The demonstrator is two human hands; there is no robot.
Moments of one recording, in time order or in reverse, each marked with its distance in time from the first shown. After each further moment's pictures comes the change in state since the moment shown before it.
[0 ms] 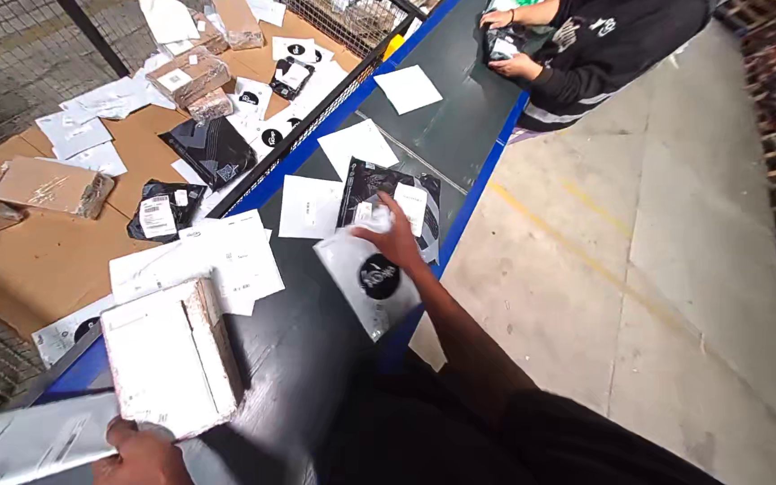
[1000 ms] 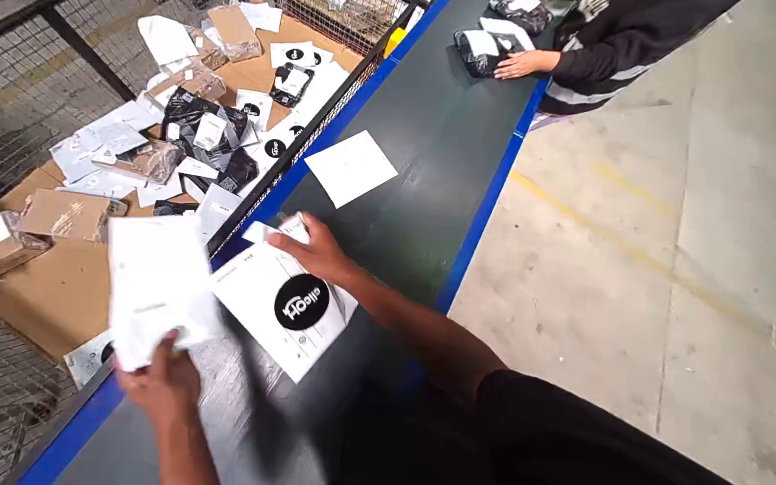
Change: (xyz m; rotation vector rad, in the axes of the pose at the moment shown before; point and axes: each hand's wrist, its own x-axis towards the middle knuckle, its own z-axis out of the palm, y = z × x) left_hand -0.020 0.144 0.113 -0.663 -0.673 0.245; right_hand 0.037 -0.117 0.104 0.689 -0.287 -0.058
